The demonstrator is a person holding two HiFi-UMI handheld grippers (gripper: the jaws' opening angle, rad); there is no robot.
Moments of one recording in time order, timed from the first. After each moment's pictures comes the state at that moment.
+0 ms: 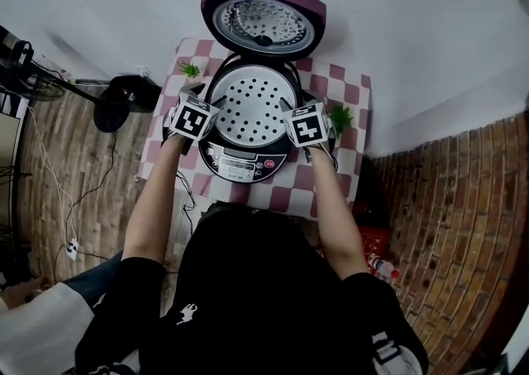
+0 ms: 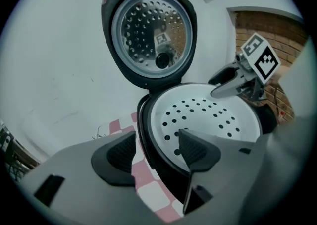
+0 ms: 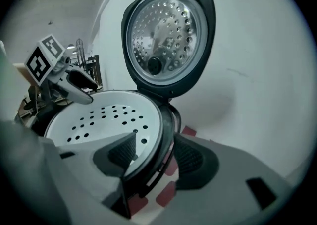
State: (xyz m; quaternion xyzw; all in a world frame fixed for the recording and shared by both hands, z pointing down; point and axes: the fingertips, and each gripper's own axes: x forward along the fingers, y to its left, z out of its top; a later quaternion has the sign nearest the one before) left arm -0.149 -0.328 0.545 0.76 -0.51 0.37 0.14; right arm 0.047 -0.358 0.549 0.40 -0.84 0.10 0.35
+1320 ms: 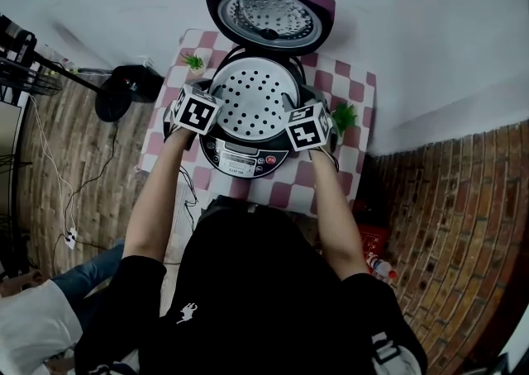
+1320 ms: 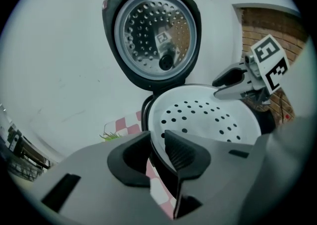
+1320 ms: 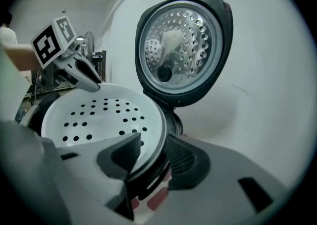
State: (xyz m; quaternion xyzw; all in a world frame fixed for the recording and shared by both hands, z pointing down) left arm -0.149 -0.322 0.533 0.74 -0.53 0.39 0.15; right arm 0.040 -0.352 0.538 0.40 -0.84 0.03 0.36
